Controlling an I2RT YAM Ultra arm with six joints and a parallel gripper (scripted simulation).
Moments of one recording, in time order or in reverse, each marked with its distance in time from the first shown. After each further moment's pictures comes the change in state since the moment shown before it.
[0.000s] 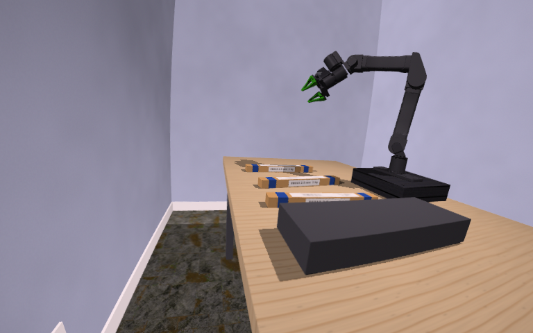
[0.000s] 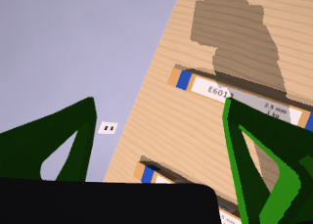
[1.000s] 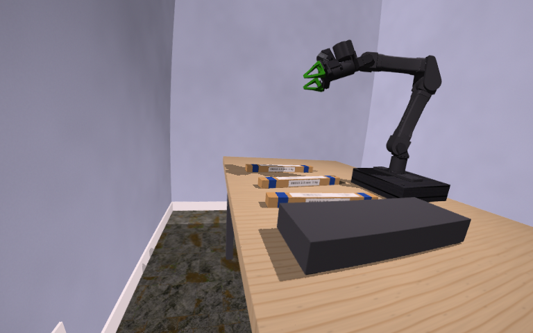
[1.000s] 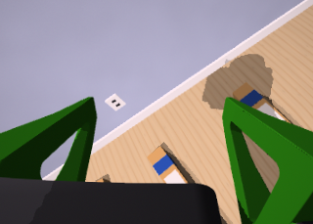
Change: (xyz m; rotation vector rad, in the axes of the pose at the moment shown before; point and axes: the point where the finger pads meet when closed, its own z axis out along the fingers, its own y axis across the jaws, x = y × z) arm 0.090 0.112 -0.020 -0.294 -0.051 -0.492
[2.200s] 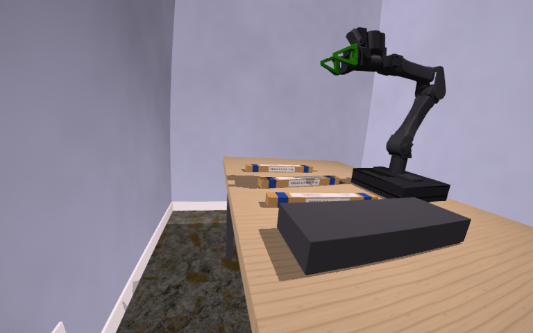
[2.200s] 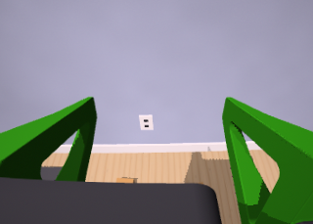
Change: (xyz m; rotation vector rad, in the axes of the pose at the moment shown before) arm 0.046 0.145 -0.059 -0.352 -0.187 -0.464
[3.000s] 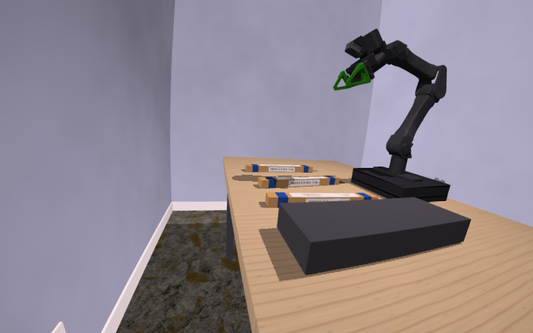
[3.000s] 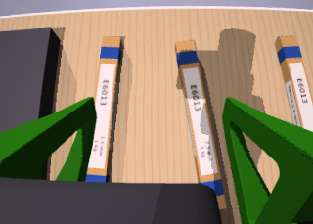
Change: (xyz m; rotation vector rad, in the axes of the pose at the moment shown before) arm 0.079 -0.011 -0.055 0.032 0.537 -0.019
